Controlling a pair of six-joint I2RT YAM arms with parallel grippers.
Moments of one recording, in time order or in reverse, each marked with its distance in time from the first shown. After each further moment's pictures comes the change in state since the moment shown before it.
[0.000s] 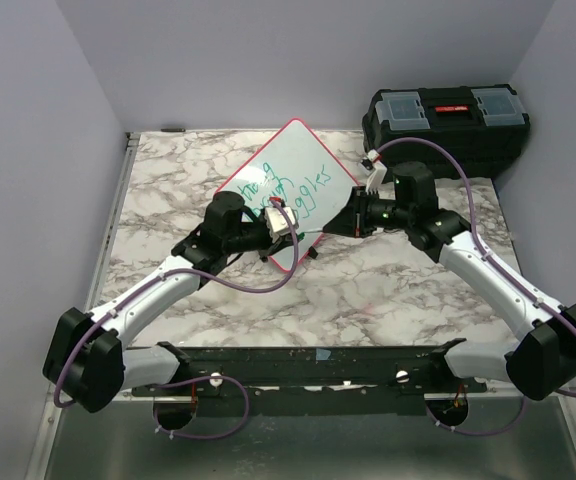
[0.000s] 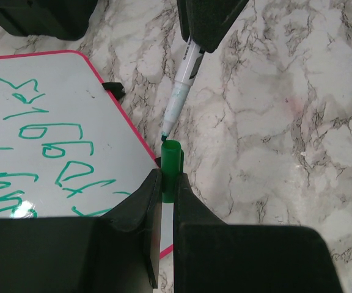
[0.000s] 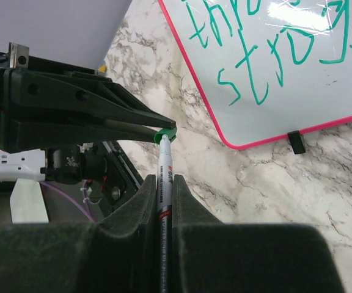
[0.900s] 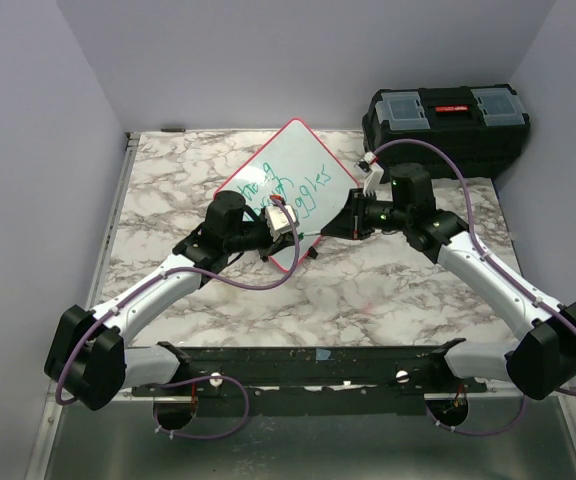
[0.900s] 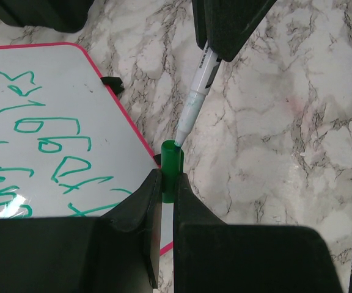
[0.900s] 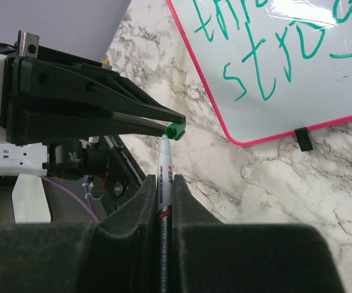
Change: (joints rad) left arm 0.000 0.017 0.003 0.000 -0.011 -0.025; right arm 0.015 0.001 0.000 -0.009 0.001 0.002
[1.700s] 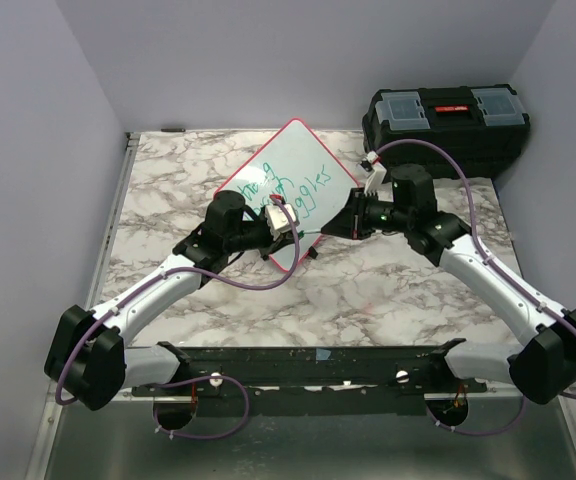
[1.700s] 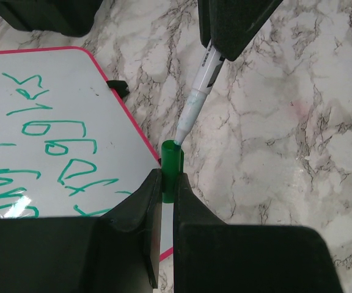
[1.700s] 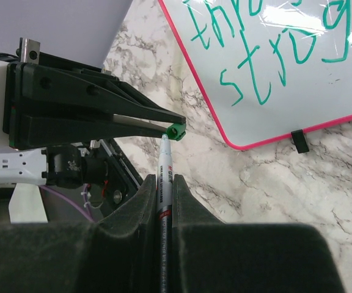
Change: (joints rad) left arm 0.000 0.000 0.000 0.009 -0.013 0.000; right arm 0.015 -0.016 -0.006 0.008 0.045 0.022
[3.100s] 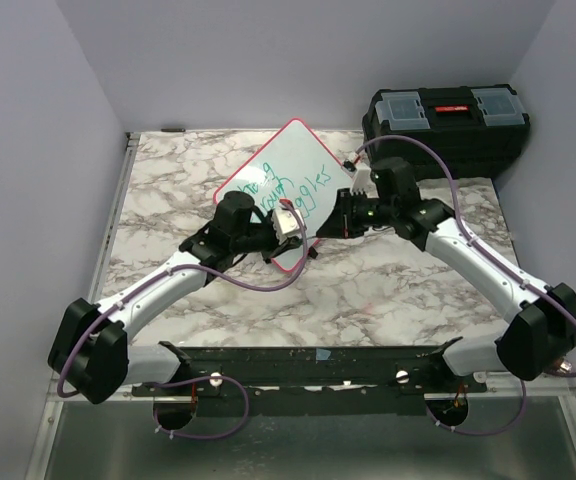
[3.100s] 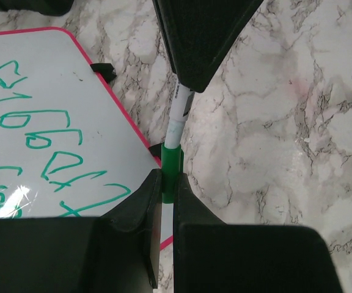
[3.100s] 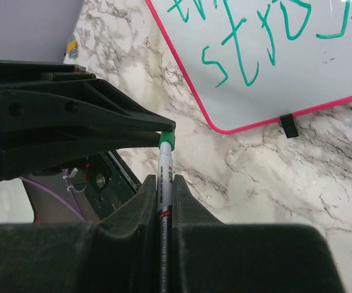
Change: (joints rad) left arm -0.034 0.031 0.027 -0.064 -0.029 0.041; right arm 0.030 0.118 0.114 -0.143 0.033 -0.070
